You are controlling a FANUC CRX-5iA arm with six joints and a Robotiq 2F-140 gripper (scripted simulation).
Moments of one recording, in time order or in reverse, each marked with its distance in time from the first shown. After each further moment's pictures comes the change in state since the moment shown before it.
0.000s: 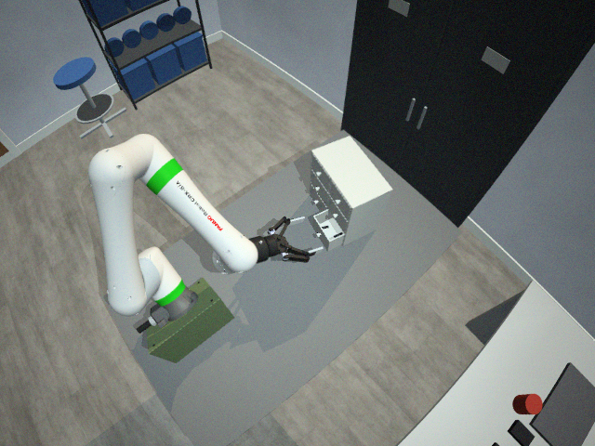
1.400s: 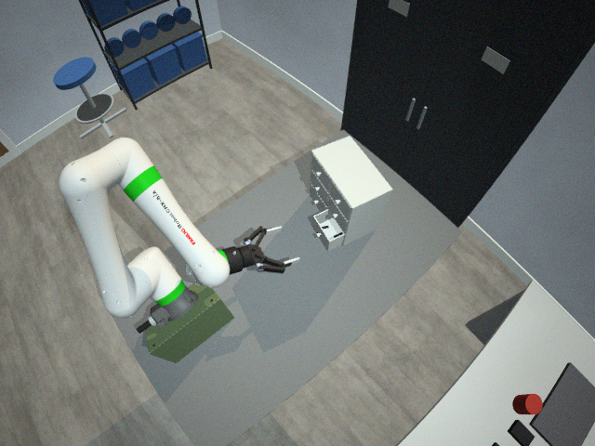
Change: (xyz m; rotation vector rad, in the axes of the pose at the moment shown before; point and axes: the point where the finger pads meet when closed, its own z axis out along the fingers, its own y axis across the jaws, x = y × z) arm -0.029 -0.001 -0.096 0.003 -0.012 -0.002
